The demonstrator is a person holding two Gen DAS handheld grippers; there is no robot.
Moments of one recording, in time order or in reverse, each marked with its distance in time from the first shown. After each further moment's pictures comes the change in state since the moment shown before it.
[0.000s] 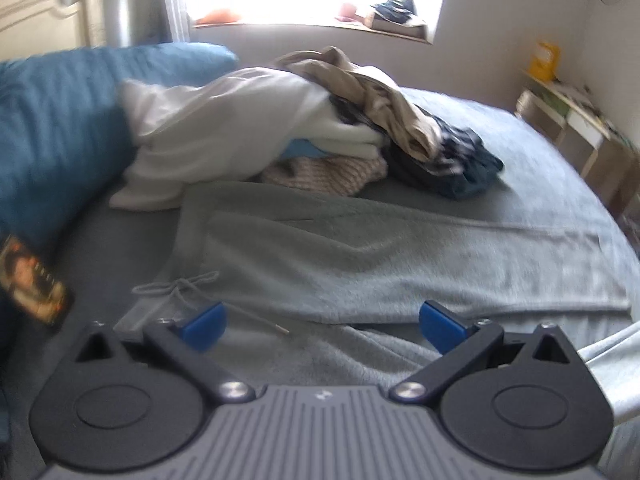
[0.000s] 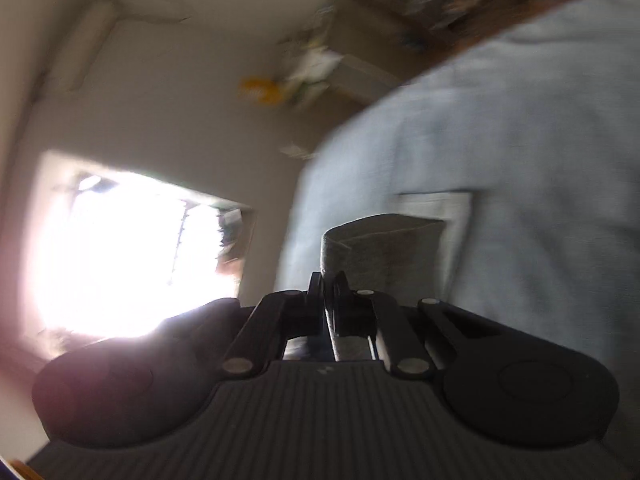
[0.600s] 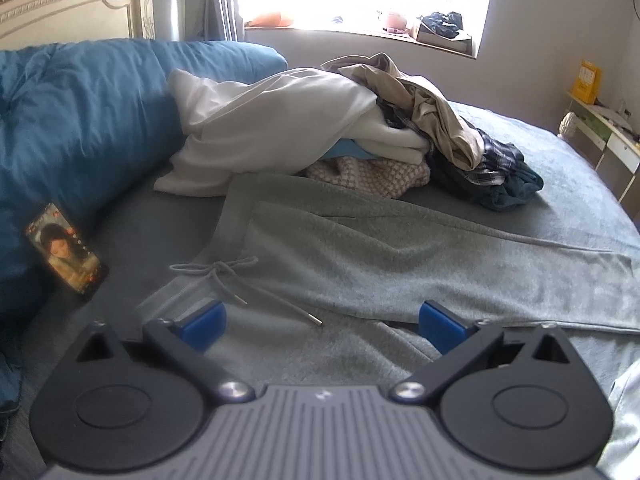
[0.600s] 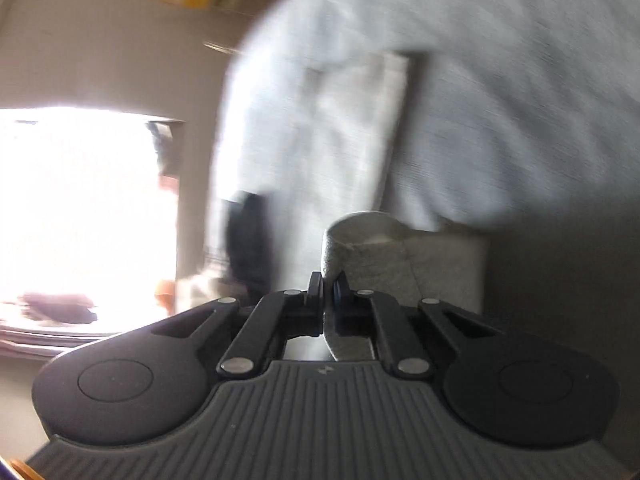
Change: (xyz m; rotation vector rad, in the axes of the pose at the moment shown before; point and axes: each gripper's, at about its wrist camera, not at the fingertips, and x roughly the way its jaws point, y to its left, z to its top) left arm -0.011 0.011 -0.024 -0.131 -0.043 0.123; right arm 0.151 0.011 -0.044 0.025 0.323 -0.032
